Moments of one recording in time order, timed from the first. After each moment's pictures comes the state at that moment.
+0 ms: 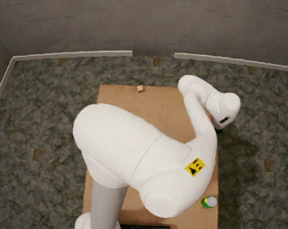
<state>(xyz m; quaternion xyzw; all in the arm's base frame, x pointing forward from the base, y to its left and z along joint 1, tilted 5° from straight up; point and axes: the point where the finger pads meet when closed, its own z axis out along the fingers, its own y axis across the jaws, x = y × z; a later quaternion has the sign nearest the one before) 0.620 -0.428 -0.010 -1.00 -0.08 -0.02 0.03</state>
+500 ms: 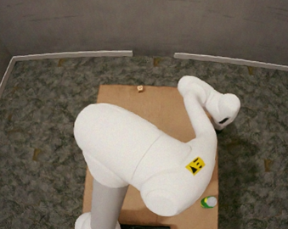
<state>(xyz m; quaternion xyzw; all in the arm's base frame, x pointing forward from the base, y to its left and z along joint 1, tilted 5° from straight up) 0.620 -0.428 -0.016 -1.00 -0.08 -0.02 0.03</state>
